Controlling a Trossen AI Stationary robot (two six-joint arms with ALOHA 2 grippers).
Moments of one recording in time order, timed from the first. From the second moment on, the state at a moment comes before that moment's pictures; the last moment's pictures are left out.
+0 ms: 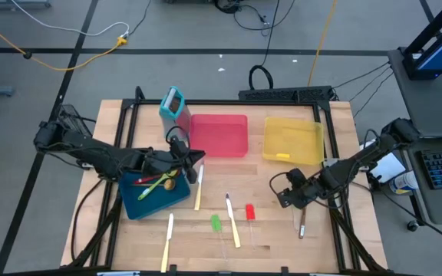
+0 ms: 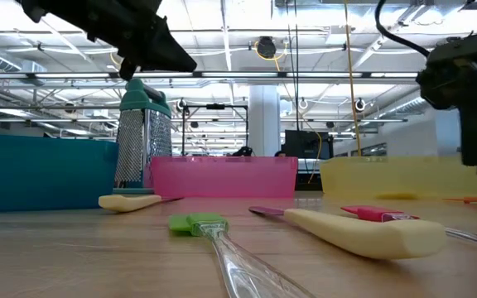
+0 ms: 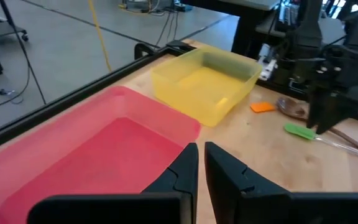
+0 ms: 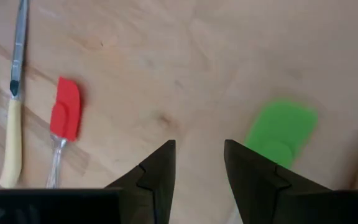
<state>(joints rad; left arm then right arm) -0.17 1.23 0.66 0.21 -0.58 -0.36 0.55 1.15 0.56 -0.58 0.18 1.68</state>
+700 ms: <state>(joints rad) -0.08 1.23 0.66 0.21 -0.58 -0.32 0.78 1.15 0.56 -0.81 0.02 2.27</state>
